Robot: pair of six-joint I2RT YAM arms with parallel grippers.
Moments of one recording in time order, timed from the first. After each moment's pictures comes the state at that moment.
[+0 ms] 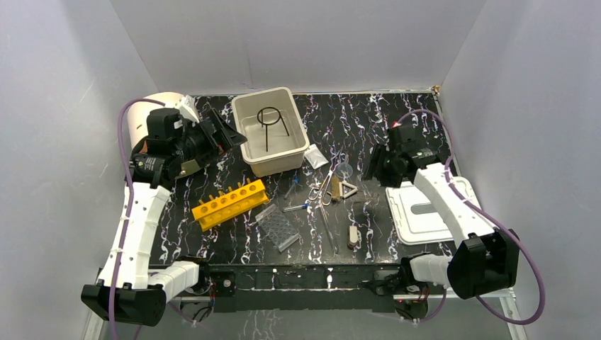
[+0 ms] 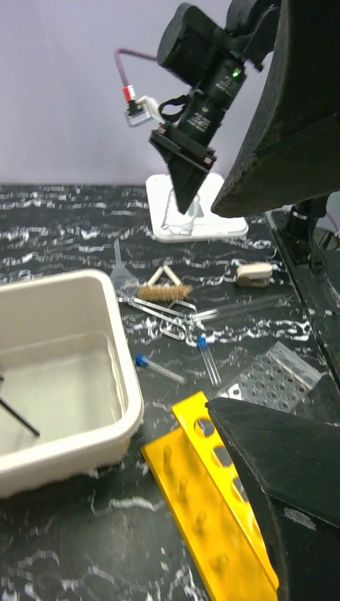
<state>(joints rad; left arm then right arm) -0.12 1.07 1.29 -0.79 0.37 -0.64 0.32 1.25 1.01 -0.84 0.00 0.54</state>
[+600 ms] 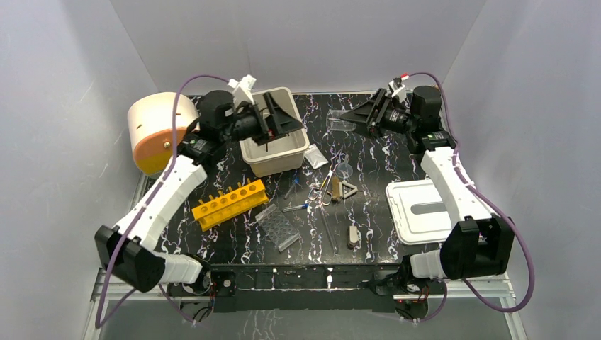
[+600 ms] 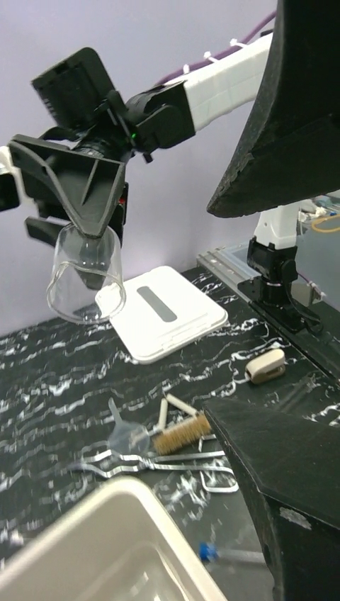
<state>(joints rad) -0.43 1.30 1.32 -0.33 0.50 -0.81 0.15 1.34 1.20 -0.18 -0.83 0.92</state>
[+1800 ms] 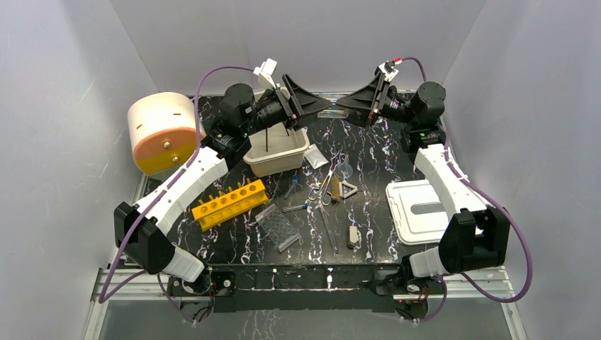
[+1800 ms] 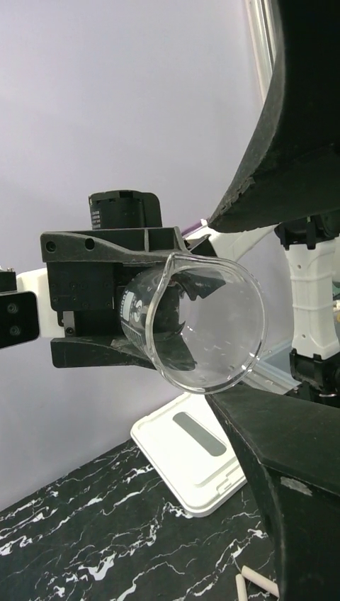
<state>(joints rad) -0.61 1.47 1.41 0.12 0.49 -1.16 0.19 1.40 1.19 0.47 -1.09 1.50</state>
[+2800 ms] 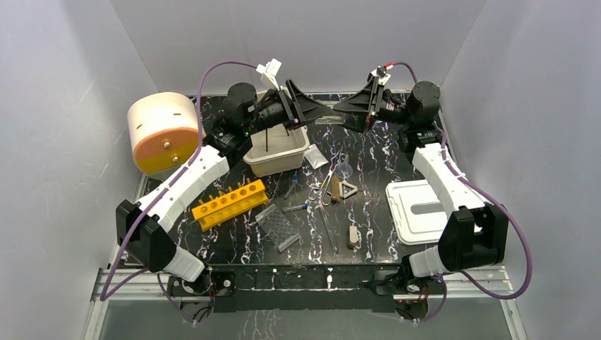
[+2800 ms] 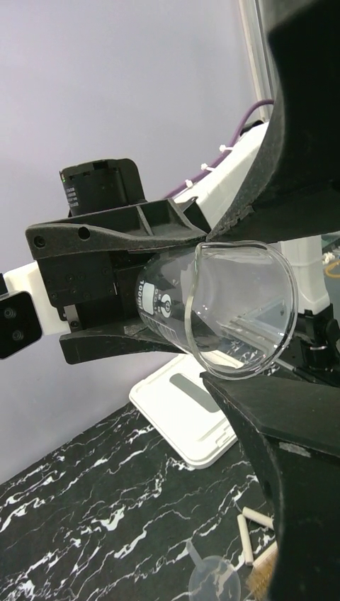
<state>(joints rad) -0.61 1.49 1.43 0.07 0.51 -0.99 0.21 1.42 1.19 0.41 -1.15 1.53</state>
